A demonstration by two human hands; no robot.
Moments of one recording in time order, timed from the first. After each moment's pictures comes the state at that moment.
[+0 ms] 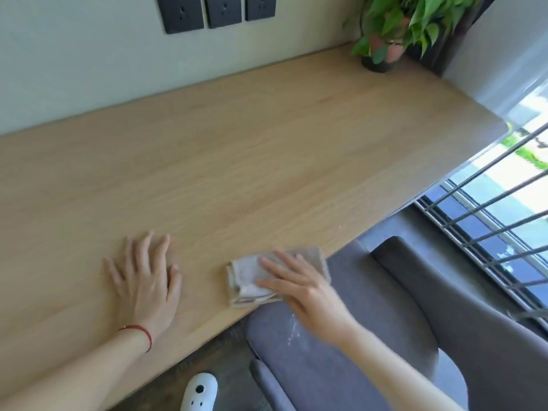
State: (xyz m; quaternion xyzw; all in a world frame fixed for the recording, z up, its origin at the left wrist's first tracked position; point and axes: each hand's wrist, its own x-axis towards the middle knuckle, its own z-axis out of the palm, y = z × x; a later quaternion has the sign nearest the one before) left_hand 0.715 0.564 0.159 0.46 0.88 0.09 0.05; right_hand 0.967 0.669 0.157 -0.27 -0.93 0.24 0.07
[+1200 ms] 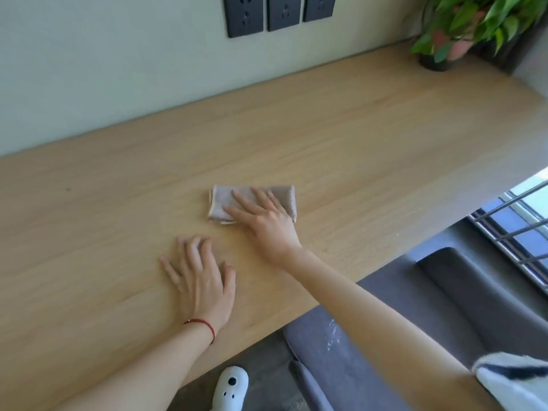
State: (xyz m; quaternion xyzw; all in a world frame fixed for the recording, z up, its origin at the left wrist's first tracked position) left_hand 0.708 0.562 0.150 0.41 0.90 0.12 0.05; right_hand 0.777 0.709 0.163 -0.28 -0.94 0.17 0.09
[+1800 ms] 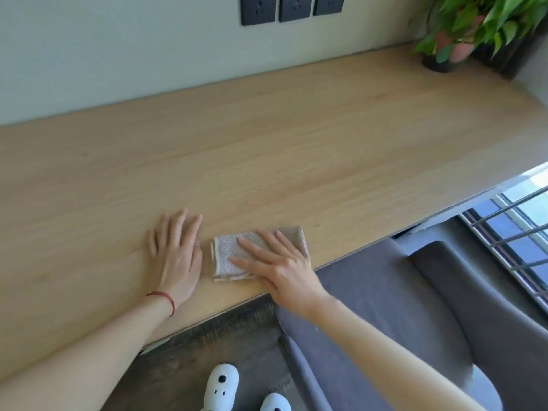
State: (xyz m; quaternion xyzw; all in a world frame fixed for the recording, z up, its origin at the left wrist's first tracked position) left_hand 0.682 0.512 0.141 0.46 0.87 0.16 0.04; right_hand 0.877 0.622 0.157 -0.16 -0.97 0.17 0.08
